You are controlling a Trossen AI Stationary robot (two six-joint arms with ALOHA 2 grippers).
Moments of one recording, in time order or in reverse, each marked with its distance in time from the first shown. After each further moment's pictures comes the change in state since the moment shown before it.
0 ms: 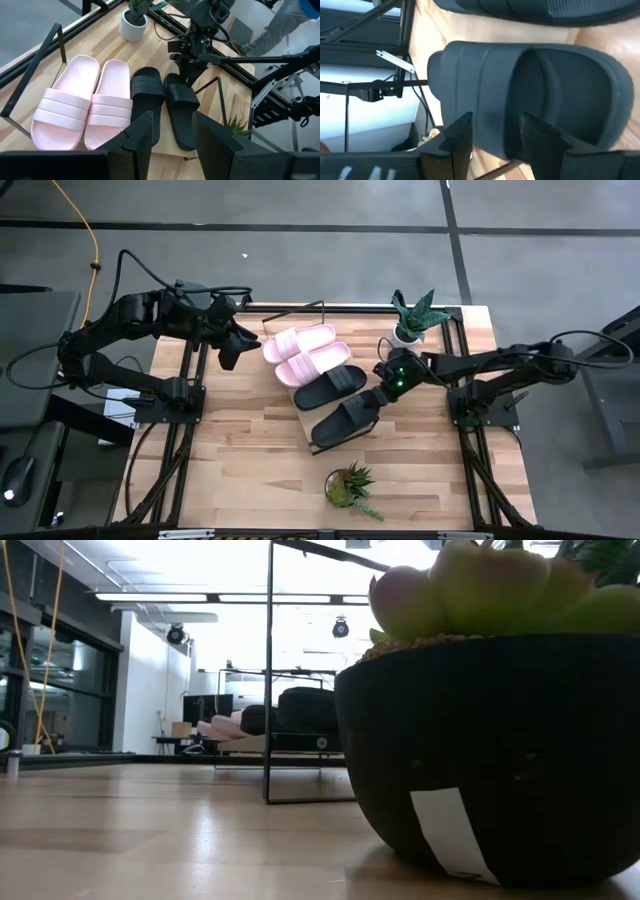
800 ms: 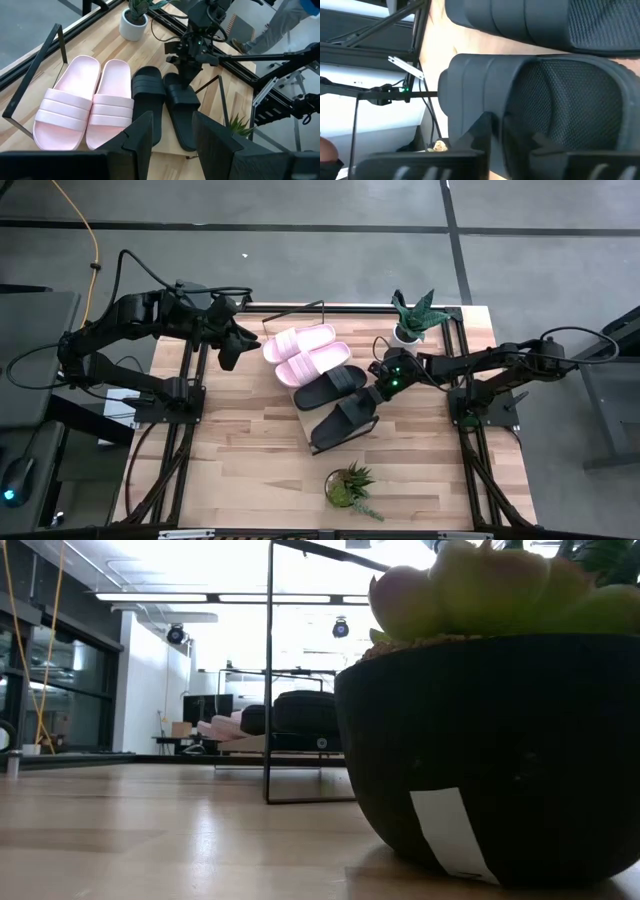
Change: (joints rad) left arm 0.000 0.000 0.000 -0.005 0.000 0.017; right arm 0.001 0.087 0.000 0.163 -0.002 0.000
